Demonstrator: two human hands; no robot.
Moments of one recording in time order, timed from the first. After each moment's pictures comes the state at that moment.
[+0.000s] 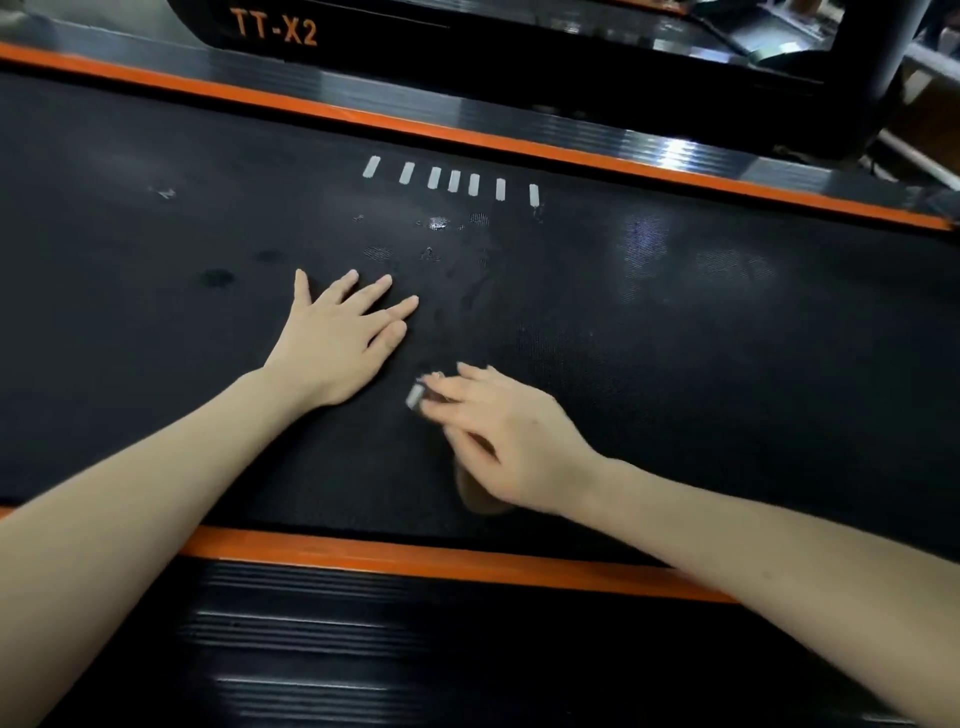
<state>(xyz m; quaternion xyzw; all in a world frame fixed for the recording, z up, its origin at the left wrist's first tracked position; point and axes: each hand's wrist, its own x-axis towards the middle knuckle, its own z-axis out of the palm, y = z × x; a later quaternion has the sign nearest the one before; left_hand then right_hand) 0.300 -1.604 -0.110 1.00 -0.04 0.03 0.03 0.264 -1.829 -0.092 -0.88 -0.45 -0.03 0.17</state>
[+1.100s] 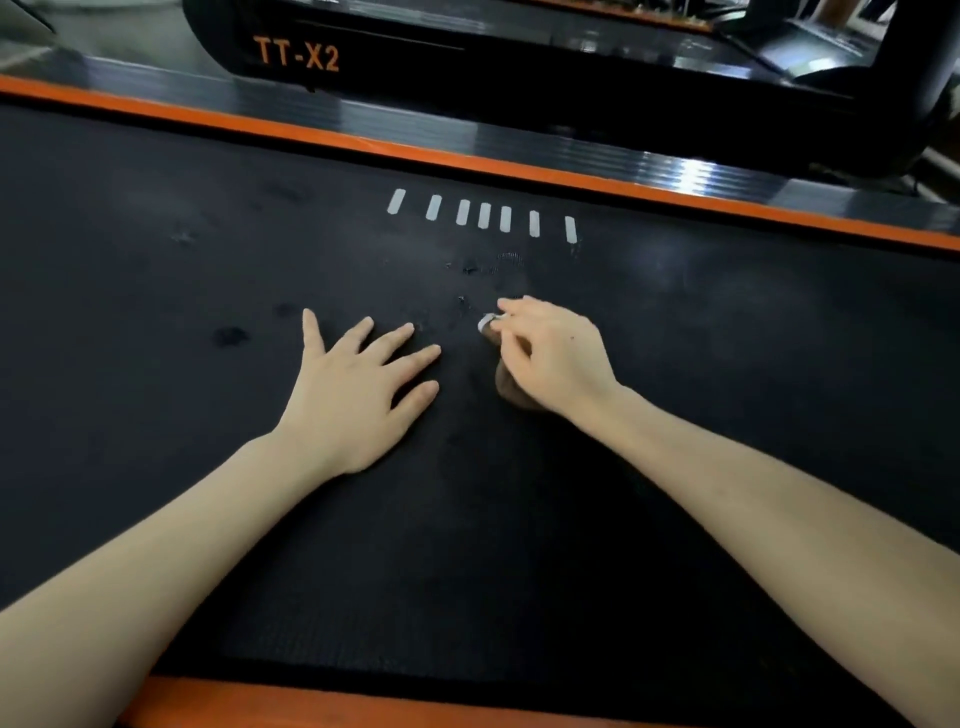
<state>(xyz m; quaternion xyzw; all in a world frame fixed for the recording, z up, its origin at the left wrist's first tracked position) 0.308 -1.599 -0.108 1.00 -0.03 0.04 -0.01 0.401 -1.792 -0.104 -0.93 -0.29 -0.15 0.19</state>
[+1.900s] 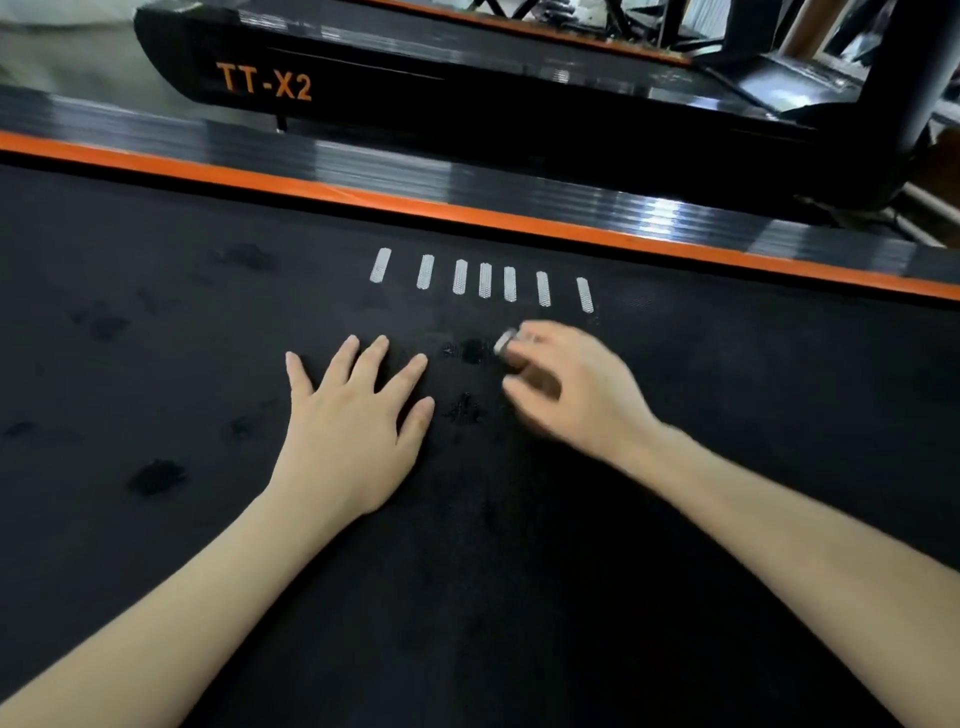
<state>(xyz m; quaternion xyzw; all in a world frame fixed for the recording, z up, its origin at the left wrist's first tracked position) 0.402 -1.580 -0.117 1.00 0.03 0.08 0.05 0.490 -1.788 -0.104 -0.91 -0.33 -0.15 0.18</state>
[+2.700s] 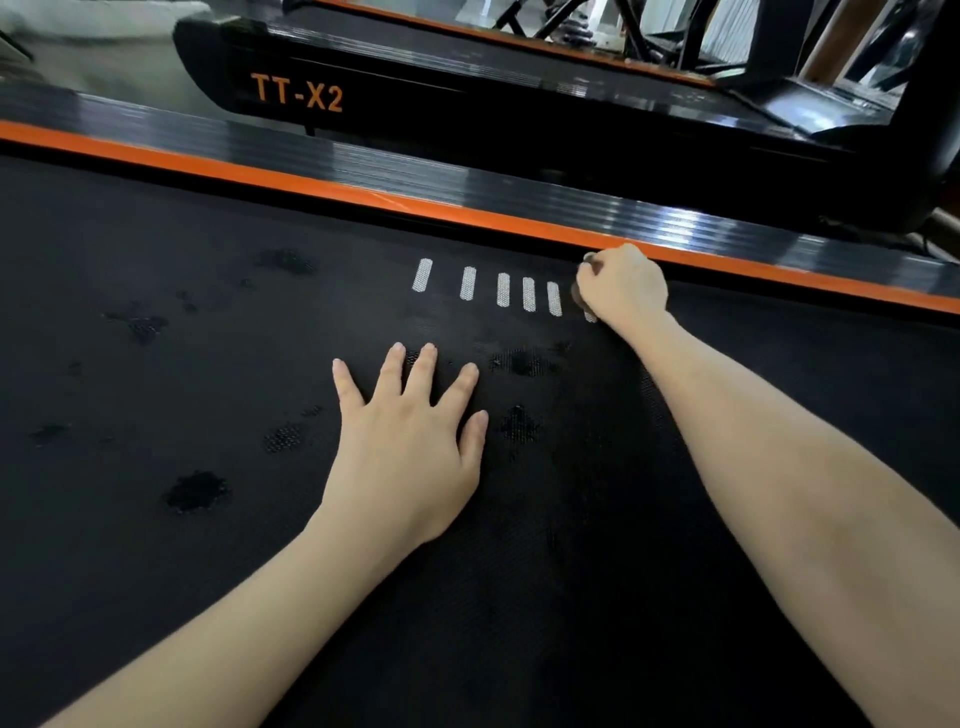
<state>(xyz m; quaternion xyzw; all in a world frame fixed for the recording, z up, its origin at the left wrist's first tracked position) 0.403 -1.582 -0.119 0.99 0.03 0.09 0.06 0.646 -1.755 -0.098 -0.98 -0.04 -0.15 0.10</state>
